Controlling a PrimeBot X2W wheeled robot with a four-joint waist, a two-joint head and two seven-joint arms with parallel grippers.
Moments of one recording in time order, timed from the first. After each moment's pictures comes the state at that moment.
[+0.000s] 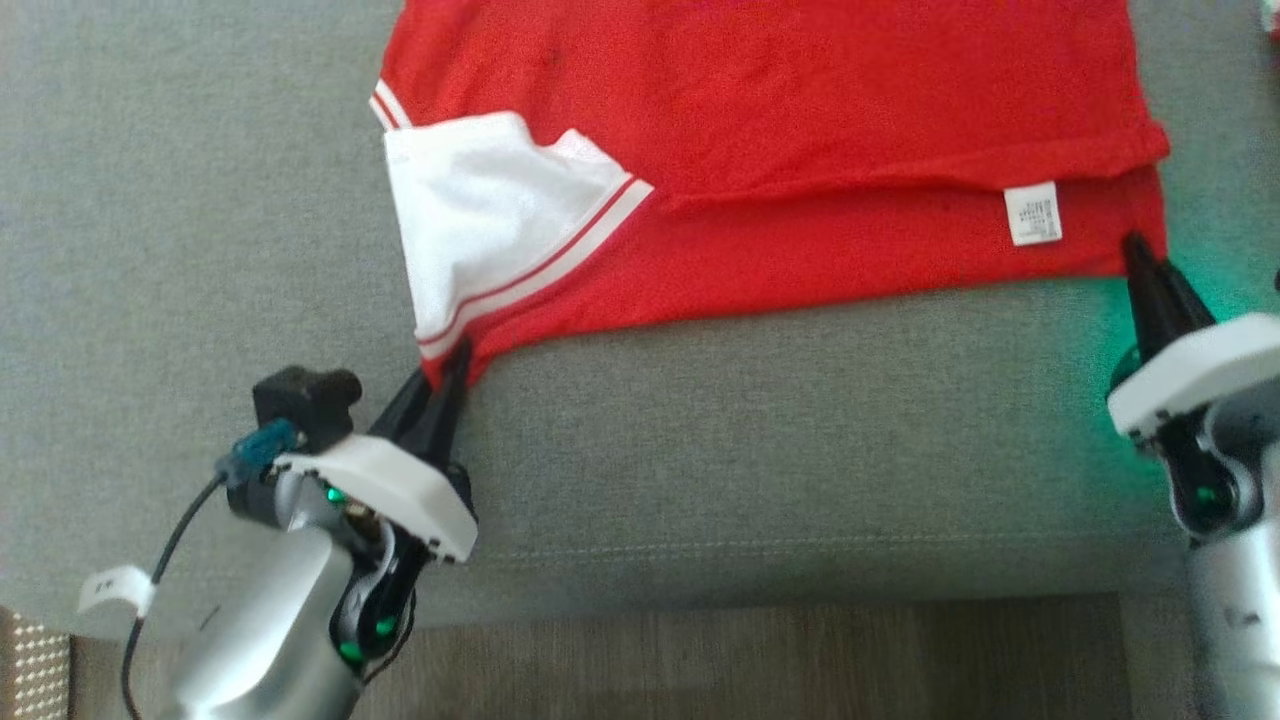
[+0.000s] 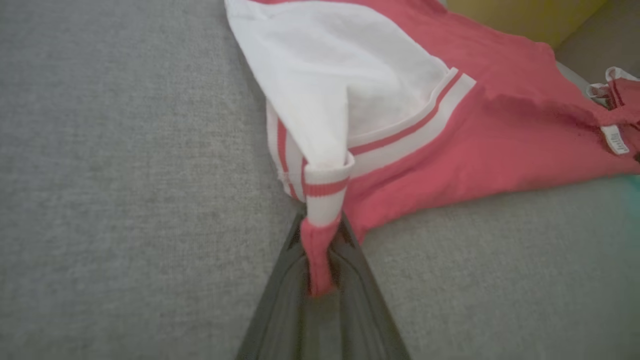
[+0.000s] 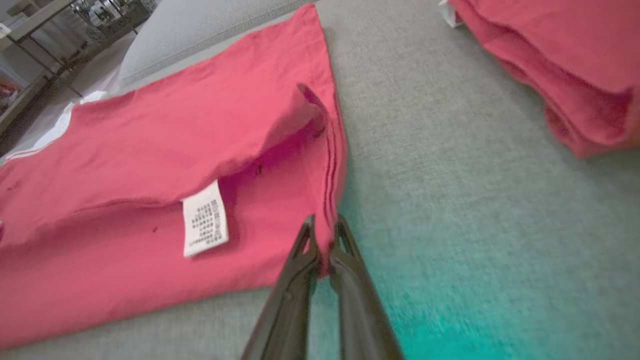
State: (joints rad) left arm -0.36 0.26 -0.56 0.38 -0.64 0.01 -0.18; right arm -0.42 -0.17 -0.19 0.42 0.43 0.13 0.09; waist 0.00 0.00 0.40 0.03
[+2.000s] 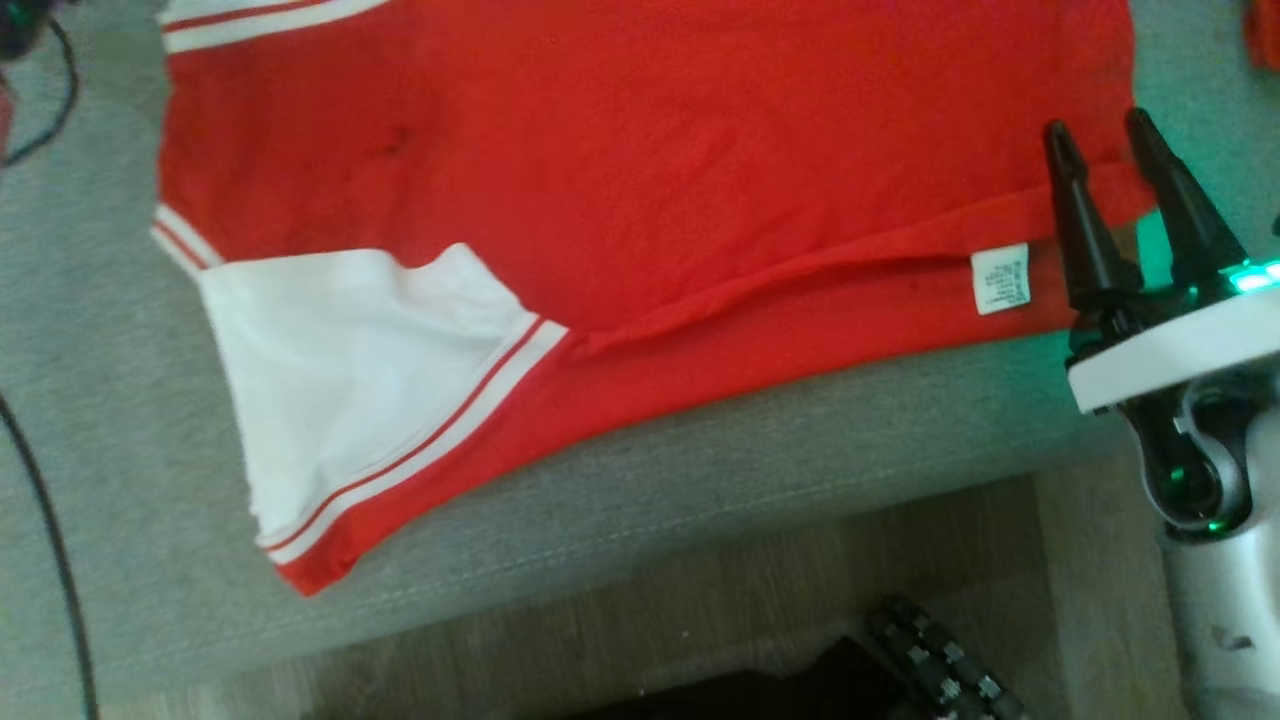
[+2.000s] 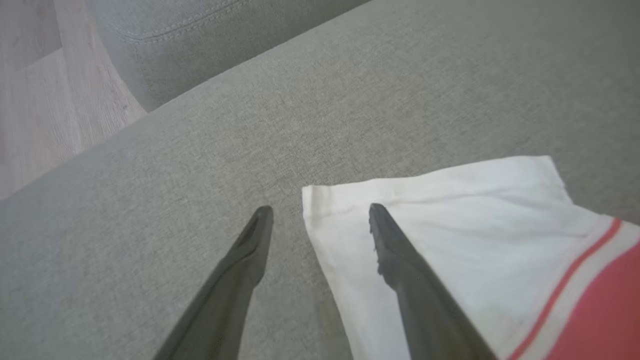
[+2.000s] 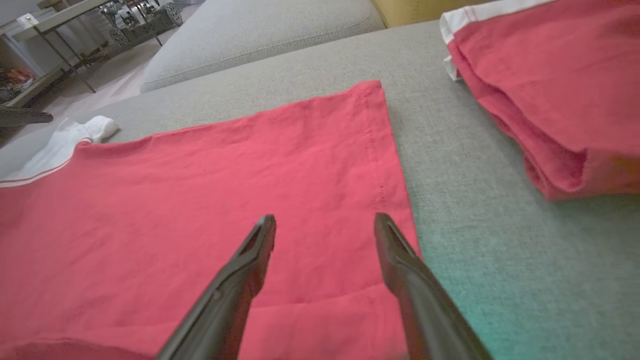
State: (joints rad) left arm -1.27 0.47 -0.62 0.53 -0.56 -0.07 0.59; right arm -0.34 -0.20 -0.02 -0.02 0.48 0.13 0.05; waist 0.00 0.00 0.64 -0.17
